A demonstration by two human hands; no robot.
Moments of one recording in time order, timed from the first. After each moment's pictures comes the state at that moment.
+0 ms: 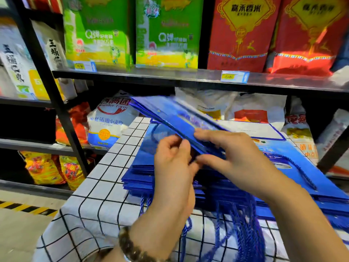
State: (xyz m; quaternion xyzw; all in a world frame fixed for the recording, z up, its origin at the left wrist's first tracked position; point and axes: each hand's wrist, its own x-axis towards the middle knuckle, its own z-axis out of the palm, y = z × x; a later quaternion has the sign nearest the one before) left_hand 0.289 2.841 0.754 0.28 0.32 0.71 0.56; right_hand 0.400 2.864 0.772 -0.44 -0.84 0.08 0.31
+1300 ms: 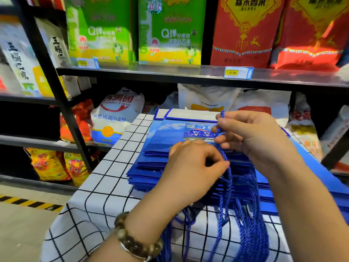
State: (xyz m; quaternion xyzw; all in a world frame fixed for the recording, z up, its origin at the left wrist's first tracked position) left_hand 0.274 2.851 0.744 0.77 0.46 0.39 0.21; right_hand 0.401 2.864 0.794 -0.45 -0.54 0.49 0.52
